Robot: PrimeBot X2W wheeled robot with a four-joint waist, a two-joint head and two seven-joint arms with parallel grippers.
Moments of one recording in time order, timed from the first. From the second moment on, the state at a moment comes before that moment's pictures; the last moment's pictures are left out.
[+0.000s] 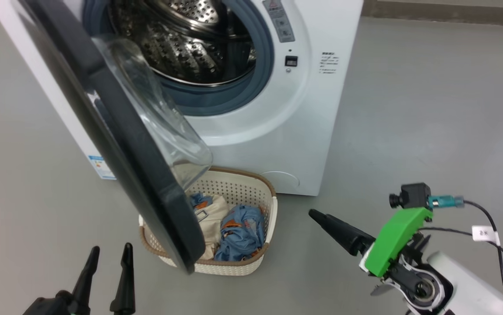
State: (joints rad) left arm -0.01 0.12 -0.11 0.23 -0.44 -0.13 -0.26; right arm -0.44 -0.33 0.69 0.33 1.47 0.12 0.20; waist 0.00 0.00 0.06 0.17
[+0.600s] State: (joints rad) left arm 0.03 0.12 -0.07 0.21 -0.44 -0.13 -0.26; right arm -0.34 -0.47 0.80 0.34 1.47 0.12 -0.14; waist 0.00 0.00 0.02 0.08
